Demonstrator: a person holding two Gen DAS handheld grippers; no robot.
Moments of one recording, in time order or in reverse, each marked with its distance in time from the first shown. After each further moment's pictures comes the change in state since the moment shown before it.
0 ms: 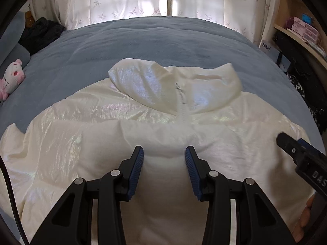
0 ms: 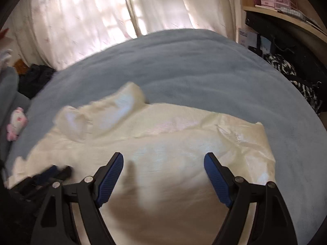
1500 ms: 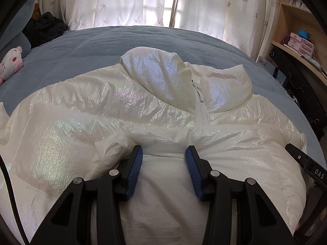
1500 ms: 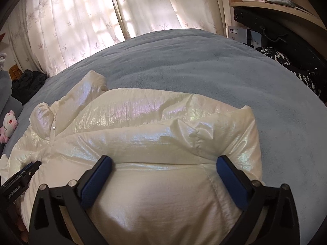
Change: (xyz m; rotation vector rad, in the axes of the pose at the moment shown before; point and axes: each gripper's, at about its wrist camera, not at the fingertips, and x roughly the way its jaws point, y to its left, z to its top) left arm 0.031 0.049 -0.042 -0.067 -0.121 -0.091; right arm 0.037 -0.054 -0.031 0.041 -0.075 0.012
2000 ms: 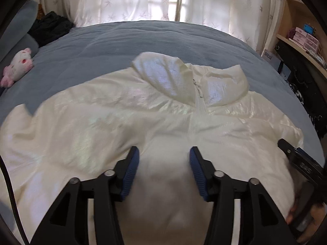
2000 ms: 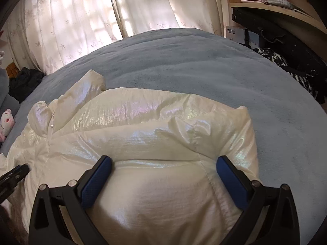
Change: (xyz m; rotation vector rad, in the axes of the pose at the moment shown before) left arm -0.051 -0.007 0.011 0.003 0.080 0.081; right arm -0.006 0.004 0.002 -0.007 0.024 -0.049
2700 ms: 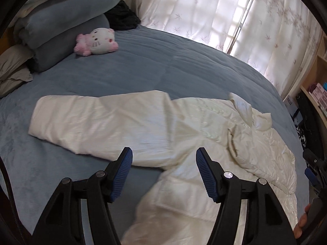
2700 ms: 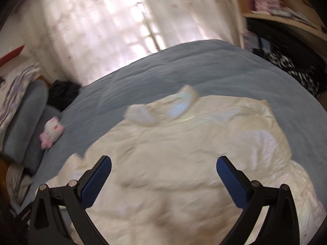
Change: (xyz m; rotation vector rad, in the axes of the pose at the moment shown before) left arm -0.197 0.233 -0.060 -0.297 -0.081 0.082; right arm -0.202 0.162 -0.037 0.048 -0.044 0.202
